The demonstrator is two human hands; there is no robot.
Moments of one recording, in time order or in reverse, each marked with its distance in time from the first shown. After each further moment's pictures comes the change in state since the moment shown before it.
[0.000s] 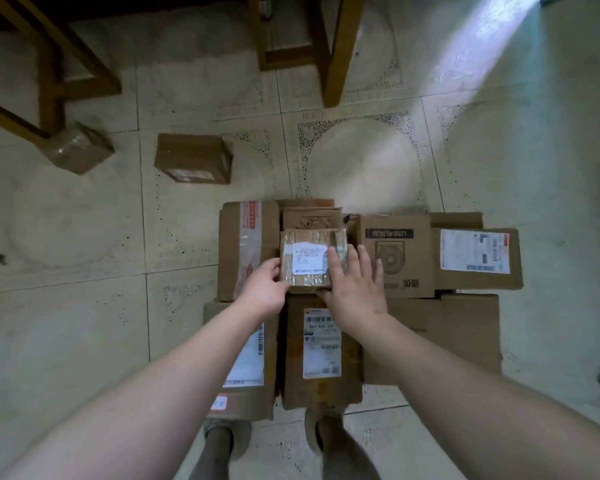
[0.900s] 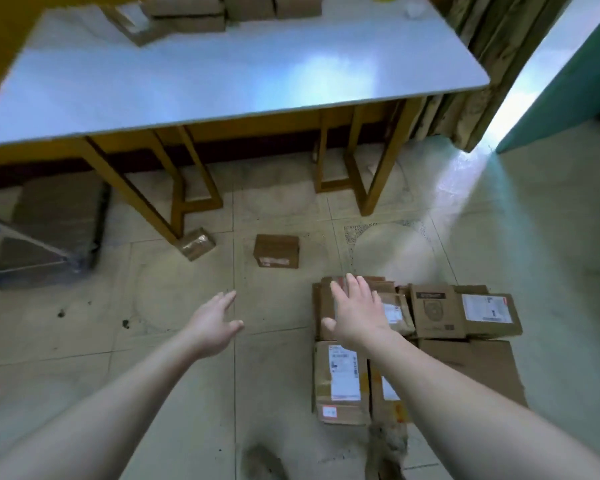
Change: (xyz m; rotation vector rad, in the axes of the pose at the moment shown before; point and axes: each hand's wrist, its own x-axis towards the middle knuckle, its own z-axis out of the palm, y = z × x) left_hand -0.231 -0.025 -0.330 0.535 0.140 0.187; right_hand -0.148 -0.225 -0.172 0.038 0.079 -0.057
